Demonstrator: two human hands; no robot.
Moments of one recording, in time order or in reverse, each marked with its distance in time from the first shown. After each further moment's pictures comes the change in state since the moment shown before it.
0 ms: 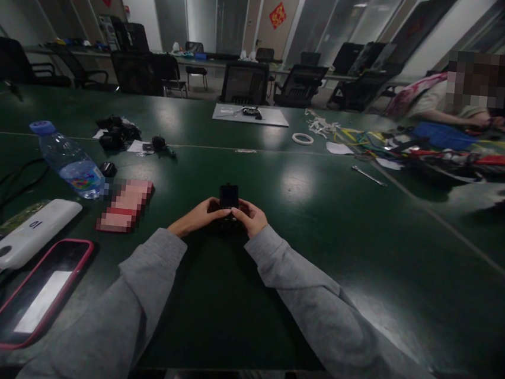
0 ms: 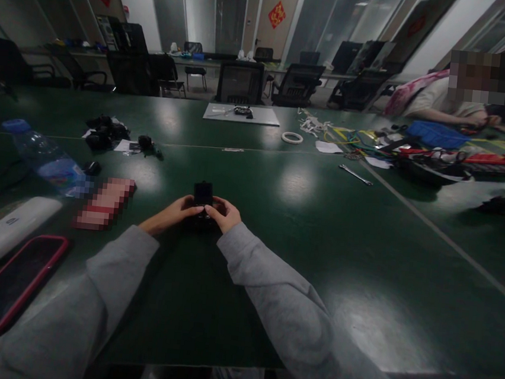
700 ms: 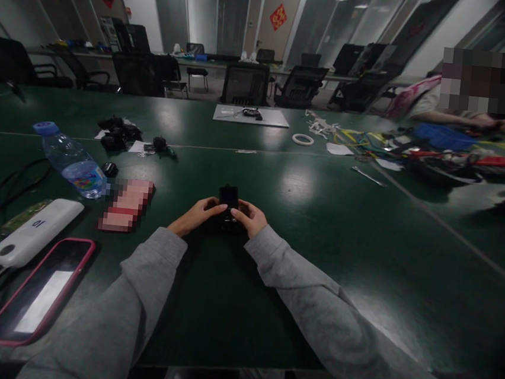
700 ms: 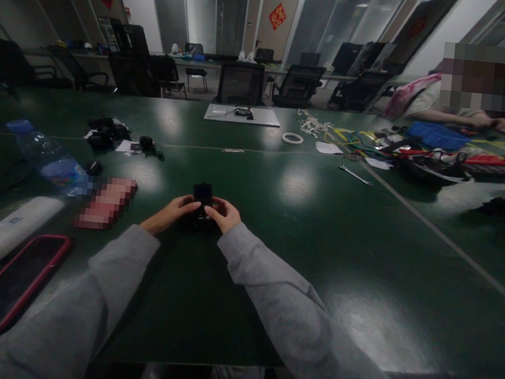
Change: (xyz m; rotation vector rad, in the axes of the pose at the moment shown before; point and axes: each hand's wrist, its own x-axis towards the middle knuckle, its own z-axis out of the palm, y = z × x) left_hand -0.004 0.003 -0.004 0.038 -0.026 0.043; right_hand -0.004 -0.003 0.002 -0.031 -0.001 -0.001
